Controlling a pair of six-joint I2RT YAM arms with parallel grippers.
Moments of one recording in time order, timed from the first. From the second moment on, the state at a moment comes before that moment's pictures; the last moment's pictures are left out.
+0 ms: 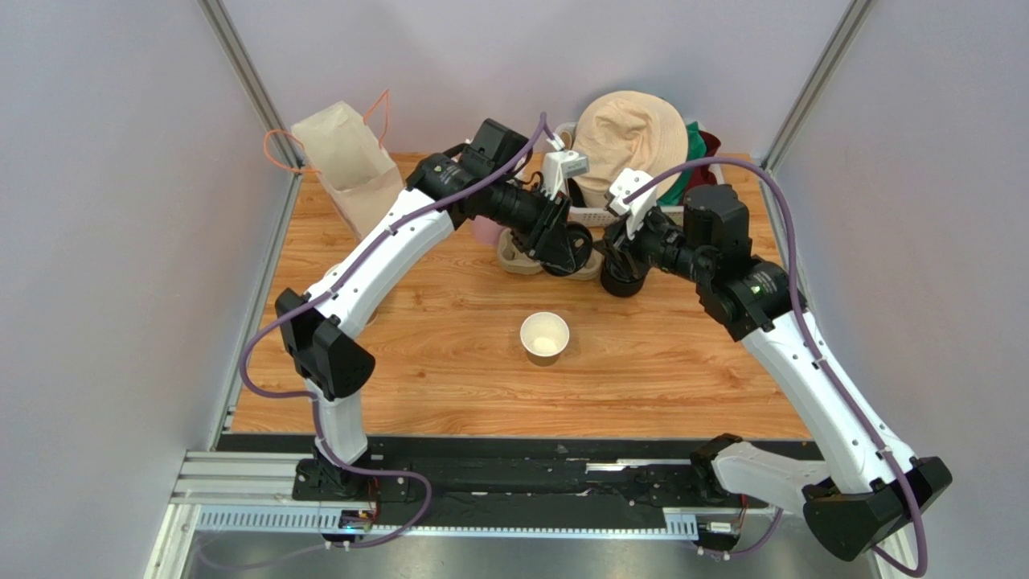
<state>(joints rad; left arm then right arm) -0.68 1.86 2.06 -1.01 0.76 -0.01 0.47 1.10 1.26 -0.51 -0.32 -0.40</state>
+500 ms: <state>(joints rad) -0.72 1.86 2.06 -1.01 0.75 -0.01 0.49 1.12 1.29 -0.52 -0.38 -0.38</state>
